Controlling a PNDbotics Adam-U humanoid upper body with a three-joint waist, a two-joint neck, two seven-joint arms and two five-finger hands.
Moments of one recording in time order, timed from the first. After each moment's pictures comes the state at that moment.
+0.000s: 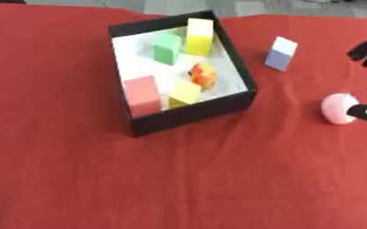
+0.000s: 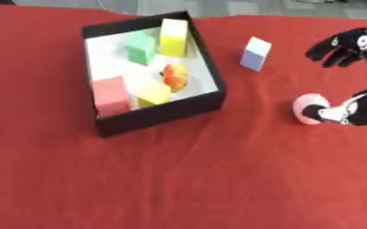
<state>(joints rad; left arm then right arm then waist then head) -0.12 0.56 0.08 -1.98 0.27 -0.07 0.55 -0.59 -1.11 0.37 -1.95 0.04 0.34 0.27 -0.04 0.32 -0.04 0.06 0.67</state>
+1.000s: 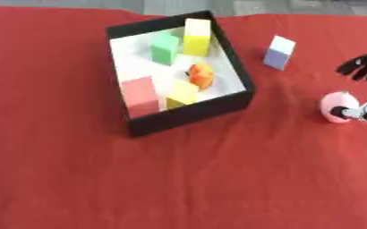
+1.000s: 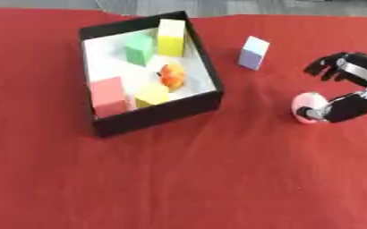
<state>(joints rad) -0.13 0.56 0.08 -1.98 0.27 -0.07 0.55 -0.64 -0.97 0.43 -1.58 0.25 0.25 0.28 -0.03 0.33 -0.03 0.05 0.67</state>
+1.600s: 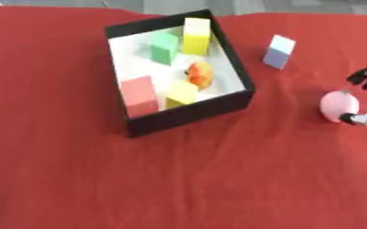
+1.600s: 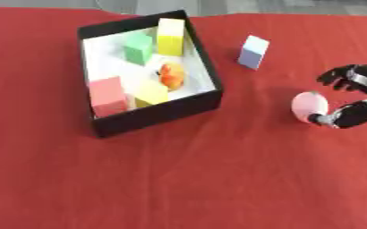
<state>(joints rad) -0.13 0.56 0.08 -1.98 0.27 -0.08 0.55 -0.64 -0.95 0.42 -1.47 0.28 0.20 0.32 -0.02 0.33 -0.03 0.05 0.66</state>
